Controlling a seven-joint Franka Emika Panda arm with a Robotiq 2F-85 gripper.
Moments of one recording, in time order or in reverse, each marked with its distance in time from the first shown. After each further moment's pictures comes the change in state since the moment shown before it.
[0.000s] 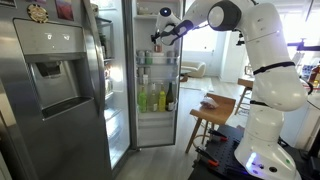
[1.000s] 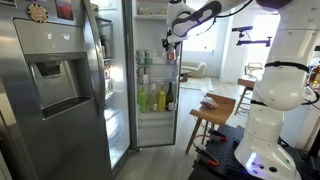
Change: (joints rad) arm -0.091 -0.459 0.272 -0.432 -0.071 -0.408 0.008
